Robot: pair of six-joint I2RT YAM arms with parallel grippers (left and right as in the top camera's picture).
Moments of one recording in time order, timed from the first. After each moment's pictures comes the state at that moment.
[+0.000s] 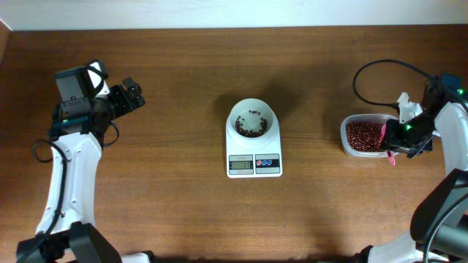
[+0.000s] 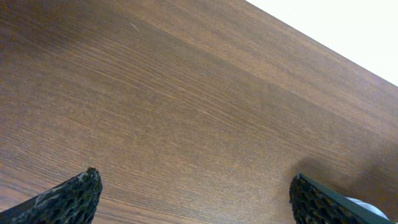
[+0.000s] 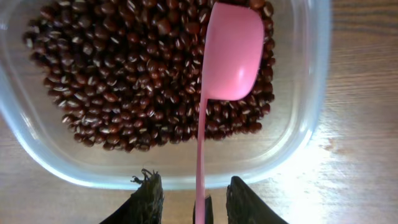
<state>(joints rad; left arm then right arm) 0.25 1.51 1.17 -0.46 0.20 -0.23 -0.37 1.77 1.35 -1.14 -0.12 -0.24</state>
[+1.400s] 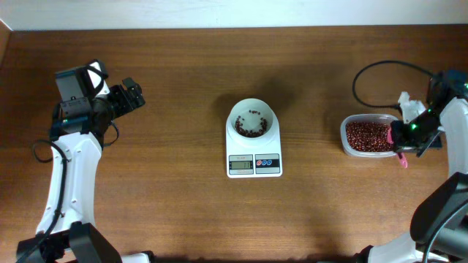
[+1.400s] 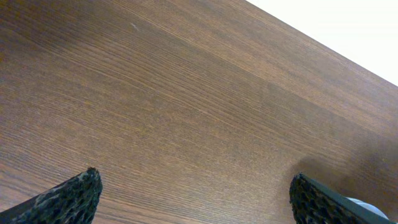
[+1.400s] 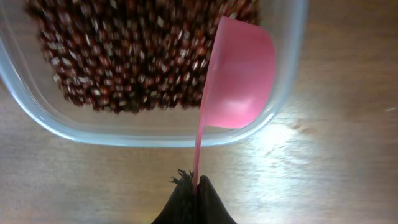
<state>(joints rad) 0.25 1.51 1.17 -0.46 0.20 -0.23 -0.37 1.77 1.45 -1.27 -0.05 -0.35</state>
